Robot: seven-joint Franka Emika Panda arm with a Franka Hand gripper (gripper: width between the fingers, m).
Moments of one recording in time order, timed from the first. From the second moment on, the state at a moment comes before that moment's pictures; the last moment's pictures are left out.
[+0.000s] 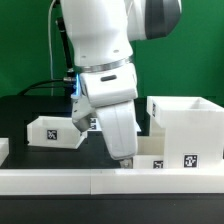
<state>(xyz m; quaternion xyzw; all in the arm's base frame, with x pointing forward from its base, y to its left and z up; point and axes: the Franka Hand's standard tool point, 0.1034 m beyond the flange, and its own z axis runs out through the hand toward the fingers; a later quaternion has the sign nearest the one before) 0.589 0.008 0.023 -0.71 -0.70 -0.04 0.11</state>
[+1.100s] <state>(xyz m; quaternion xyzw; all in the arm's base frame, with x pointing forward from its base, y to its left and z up) 0.589 0.032 0.024 -0.71 -0.69 -0.04 0.11</state>
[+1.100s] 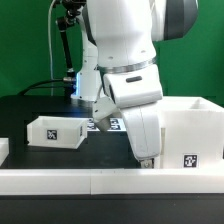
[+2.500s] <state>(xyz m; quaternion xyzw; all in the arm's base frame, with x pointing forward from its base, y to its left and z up) 0.513 -0.081 0.066 -0.79 -0.61 -0.02 0.08</state>
